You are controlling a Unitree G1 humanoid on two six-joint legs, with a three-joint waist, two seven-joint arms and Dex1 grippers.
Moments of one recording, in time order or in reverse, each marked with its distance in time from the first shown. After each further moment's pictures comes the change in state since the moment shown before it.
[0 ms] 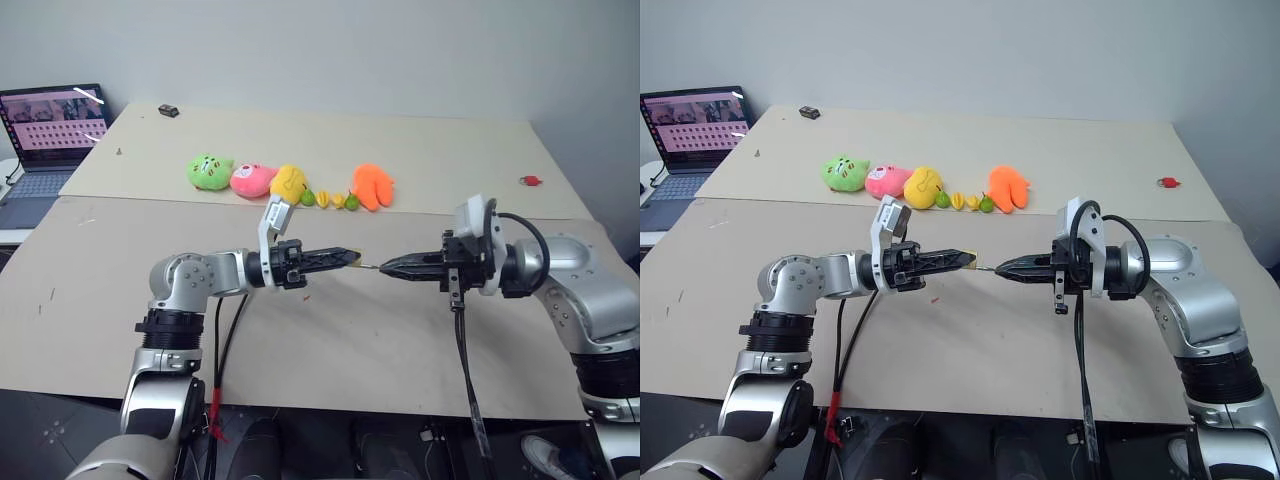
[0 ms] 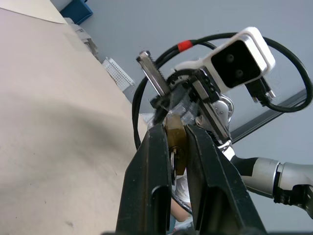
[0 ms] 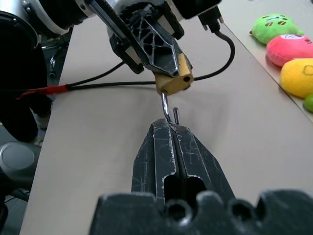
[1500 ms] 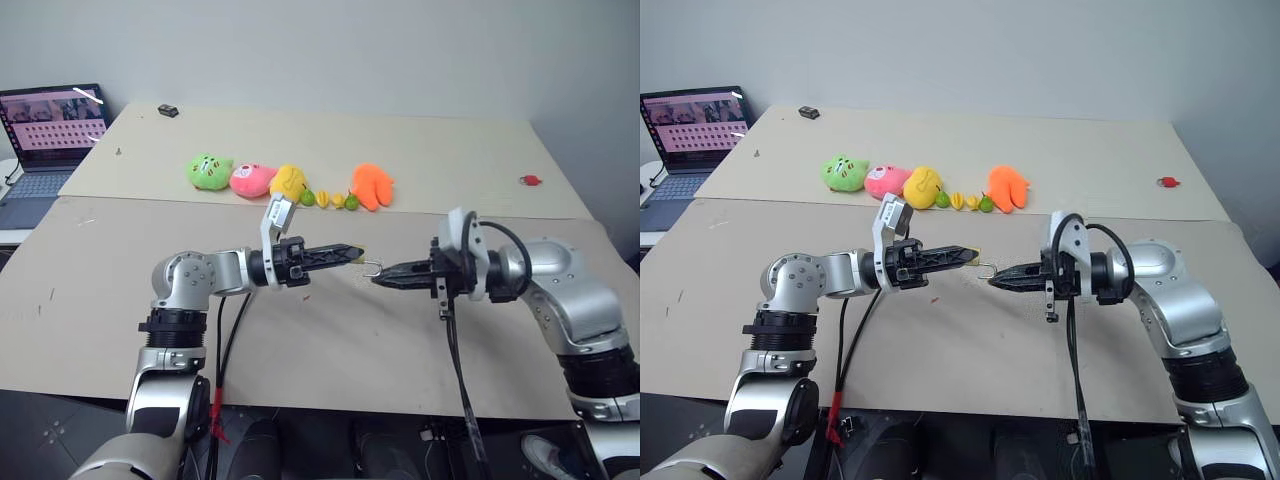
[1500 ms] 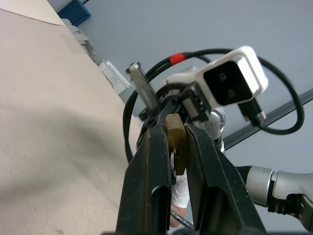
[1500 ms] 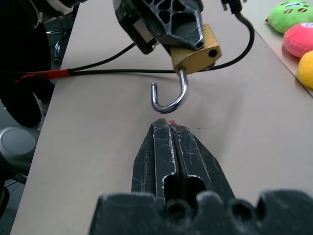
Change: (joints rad) left arm -0.003 -0.023 0.034 -0.003 -0.032 0.037 0.054; right arm 0.000 0.028 0.060 0.030 -0.069 -0.041 0.051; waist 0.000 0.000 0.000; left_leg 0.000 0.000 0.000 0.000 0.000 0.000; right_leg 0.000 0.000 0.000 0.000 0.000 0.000
